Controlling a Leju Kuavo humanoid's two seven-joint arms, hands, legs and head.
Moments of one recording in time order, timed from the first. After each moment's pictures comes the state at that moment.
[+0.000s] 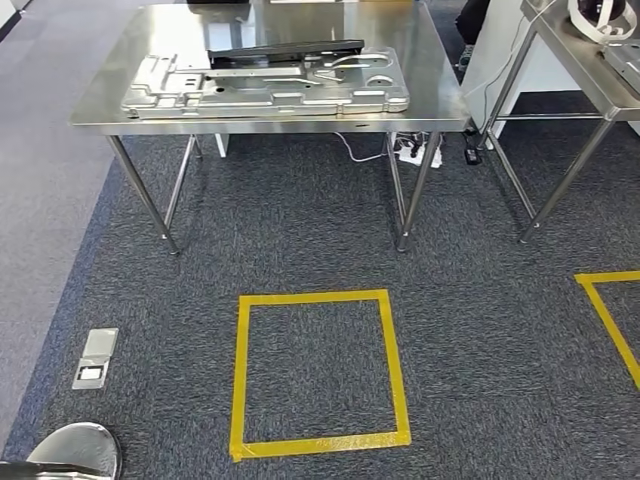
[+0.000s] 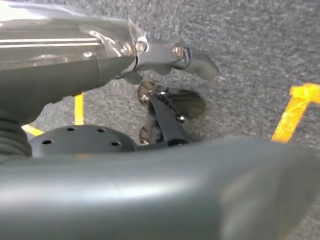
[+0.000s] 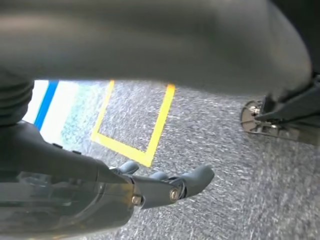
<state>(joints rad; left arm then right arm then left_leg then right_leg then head) -0.08 -0.16 1.38 -0.24 -1.10 -0.15 -0.26 0.00 0.03 -0.10 -0.19 0.30 0.04 0.08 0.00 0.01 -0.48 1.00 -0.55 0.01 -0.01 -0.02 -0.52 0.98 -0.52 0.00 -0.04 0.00</state>
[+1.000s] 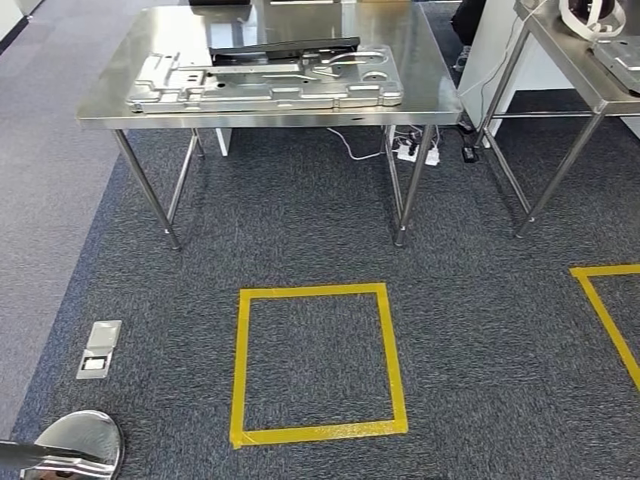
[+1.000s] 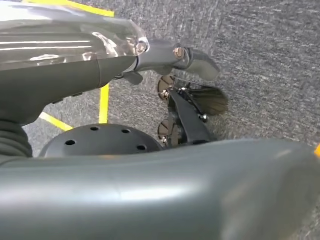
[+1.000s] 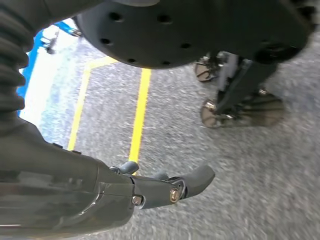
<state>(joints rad) -0.04 -0.15 1.27 -0.24 -0.97 -0.15 -0.18 -0.02 0.03 -0.24 -0.23 0.23 0.03 0.05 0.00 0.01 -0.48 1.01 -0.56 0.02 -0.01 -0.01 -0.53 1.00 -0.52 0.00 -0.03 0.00</state>
